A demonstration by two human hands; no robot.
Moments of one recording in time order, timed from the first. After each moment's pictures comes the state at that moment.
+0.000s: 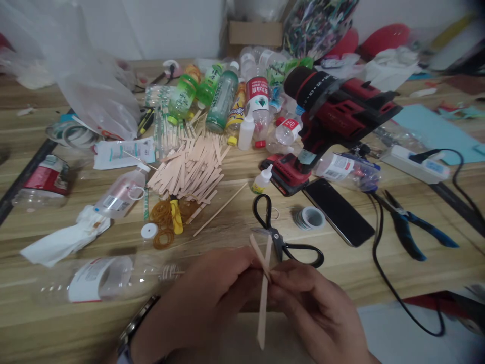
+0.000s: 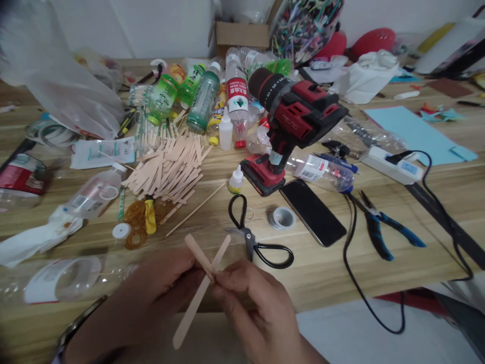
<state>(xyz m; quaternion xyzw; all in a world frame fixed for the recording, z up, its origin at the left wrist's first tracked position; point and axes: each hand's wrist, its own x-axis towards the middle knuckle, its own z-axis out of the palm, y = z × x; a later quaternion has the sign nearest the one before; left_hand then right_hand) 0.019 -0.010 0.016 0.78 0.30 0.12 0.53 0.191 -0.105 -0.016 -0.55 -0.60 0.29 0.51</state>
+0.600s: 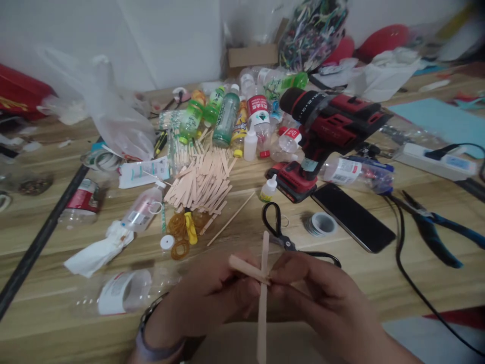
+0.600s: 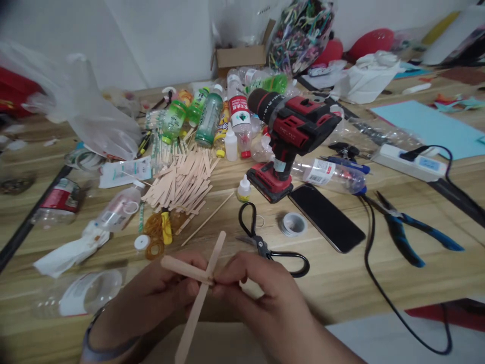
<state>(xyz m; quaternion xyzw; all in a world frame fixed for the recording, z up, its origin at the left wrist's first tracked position) 0.003 0.000 0.020 0.66 0.28 0.13 0.69 0.193 -0.076 0.003 -0.51 -0.57 0.40 0.51</state>
